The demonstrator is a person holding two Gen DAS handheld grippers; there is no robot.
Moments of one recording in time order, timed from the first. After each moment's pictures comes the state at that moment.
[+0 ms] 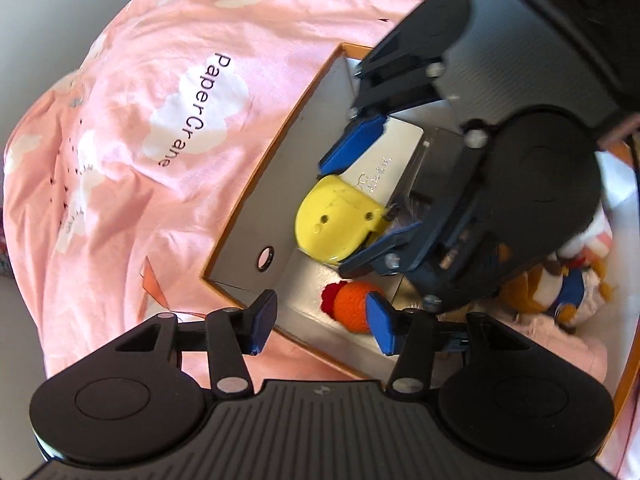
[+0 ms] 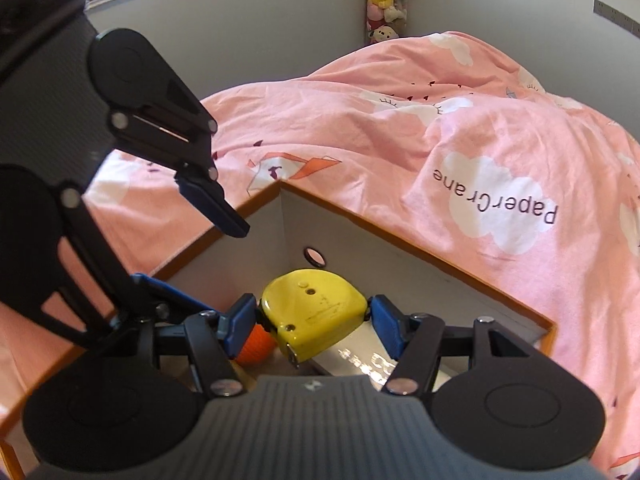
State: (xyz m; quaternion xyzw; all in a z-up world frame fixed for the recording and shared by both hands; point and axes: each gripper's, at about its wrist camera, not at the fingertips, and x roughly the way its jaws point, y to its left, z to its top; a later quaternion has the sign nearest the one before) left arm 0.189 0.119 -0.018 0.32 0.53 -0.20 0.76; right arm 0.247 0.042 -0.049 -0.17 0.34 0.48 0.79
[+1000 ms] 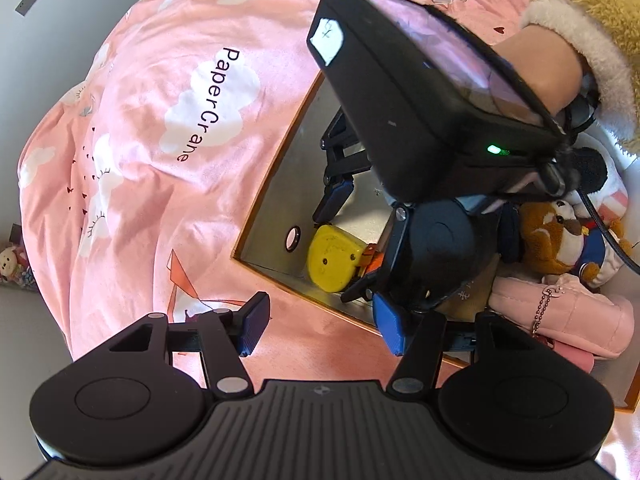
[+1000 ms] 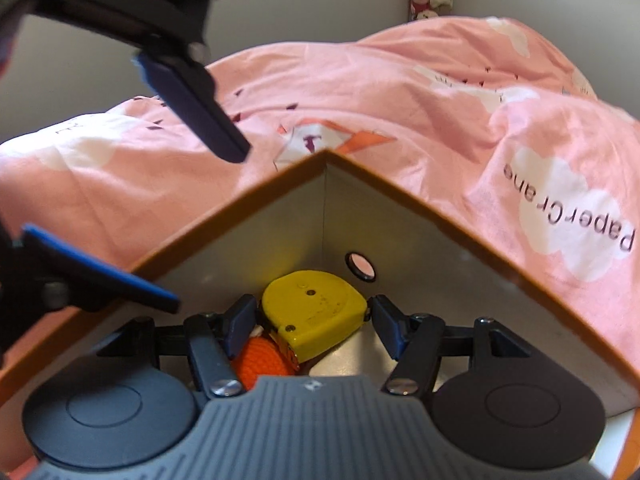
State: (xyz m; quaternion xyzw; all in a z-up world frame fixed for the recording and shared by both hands) left arm 0.176 0.119 -0.011 0.36 0.52 -0.18 0.75; right arm 0.257 0.099 -0.101 -0.21 0.36 0.52 0.74
